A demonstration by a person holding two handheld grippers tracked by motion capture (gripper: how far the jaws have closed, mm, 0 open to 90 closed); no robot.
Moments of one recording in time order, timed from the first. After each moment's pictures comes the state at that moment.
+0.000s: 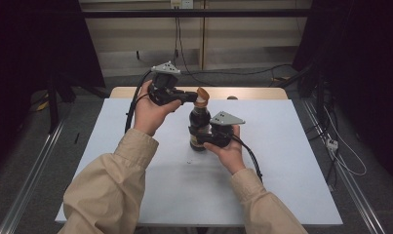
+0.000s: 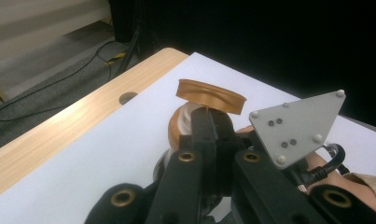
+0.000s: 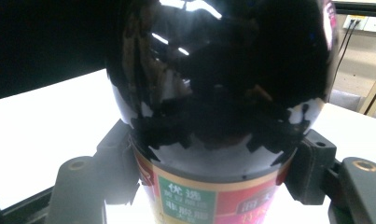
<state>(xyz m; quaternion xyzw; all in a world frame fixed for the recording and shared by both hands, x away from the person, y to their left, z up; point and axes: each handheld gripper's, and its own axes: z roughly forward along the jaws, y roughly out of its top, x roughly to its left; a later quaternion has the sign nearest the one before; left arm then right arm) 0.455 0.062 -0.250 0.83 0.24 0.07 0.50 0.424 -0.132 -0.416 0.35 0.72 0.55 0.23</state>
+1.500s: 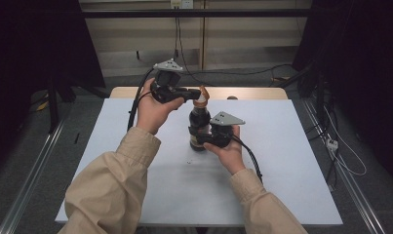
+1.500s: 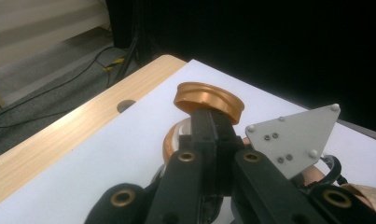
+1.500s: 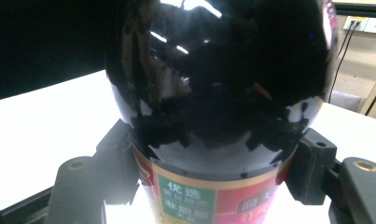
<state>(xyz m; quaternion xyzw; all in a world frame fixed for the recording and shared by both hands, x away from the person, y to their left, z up) 0.457 0.056 -0.246 0.83 0.23 0.08 0.50 0.424 -0.132 -0.417 0.35 0.72 0.55 0.24</state>
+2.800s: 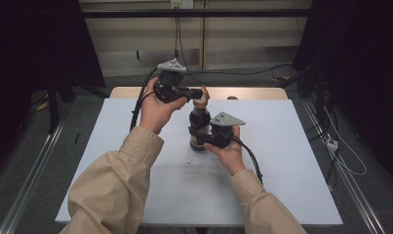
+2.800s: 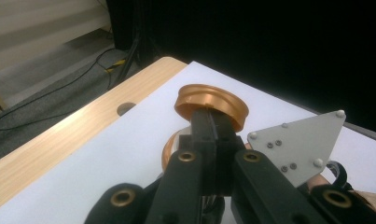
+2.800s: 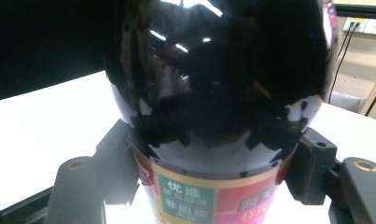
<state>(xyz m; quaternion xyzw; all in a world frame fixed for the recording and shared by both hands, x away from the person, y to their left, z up) 0.458 0.049 -0.248 0.83 0.23 0.08 0.51 0.423 -0.132 -0.418 0.35 0.72 0.55 0.24</state>
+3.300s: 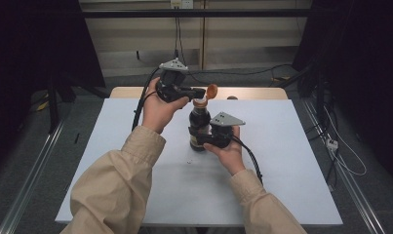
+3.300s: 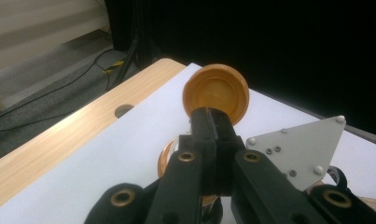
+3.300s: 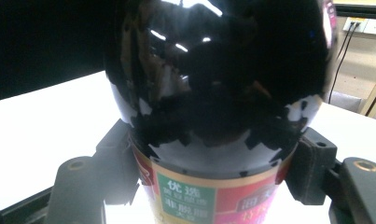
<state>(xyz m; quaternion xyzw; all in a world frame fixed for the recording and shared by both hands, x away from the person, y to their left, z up) 0.459 0.044 -0.248 0.83 0.23 0.08 0.51 0.423 -0.132 -0.418 0.35 0.72 0.55 0.24</state>
